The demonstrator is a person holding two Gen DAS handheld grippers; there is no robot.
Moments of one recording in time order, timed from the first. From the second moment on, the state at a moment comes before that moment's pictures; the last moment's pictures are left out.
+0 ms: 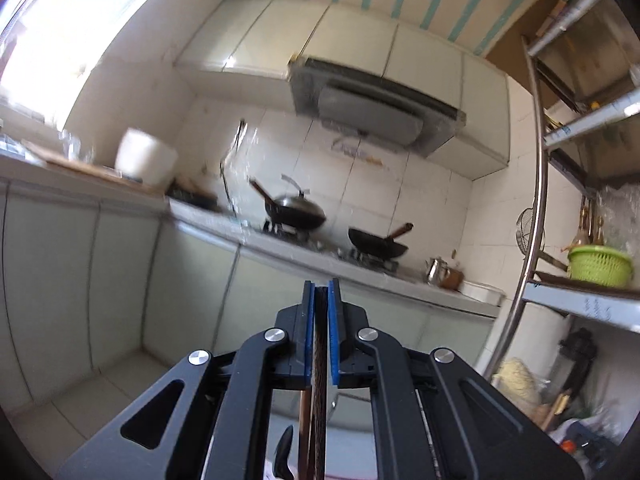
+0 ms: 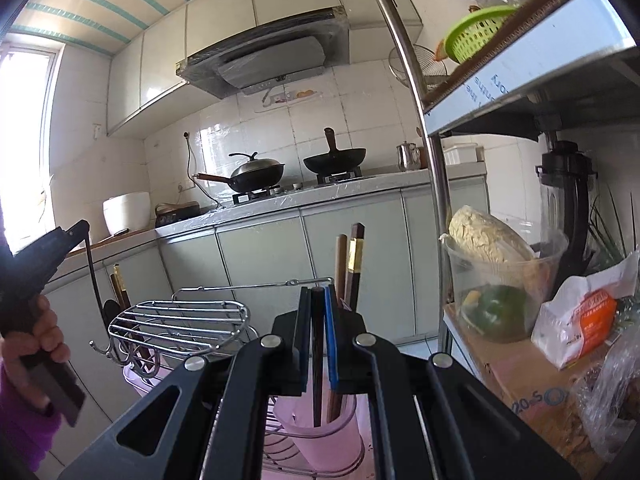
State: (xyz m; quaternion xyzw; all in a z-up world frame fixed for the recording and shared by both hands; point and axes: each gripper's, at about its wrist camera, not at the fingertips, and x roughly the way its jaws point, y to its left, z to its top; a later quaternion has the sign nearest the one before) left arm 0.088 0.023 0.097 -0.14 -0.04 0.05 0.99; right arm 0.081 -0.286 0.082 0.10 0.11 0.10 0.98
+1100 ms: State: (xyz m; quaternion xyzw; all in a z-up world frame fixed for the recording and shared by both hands) left arm 0.075 0.033 0.013 -0.16 0.09 0.02 0.98; right arm 0.082 -0.292 0.050 0.13 0.17 0.10 0.97
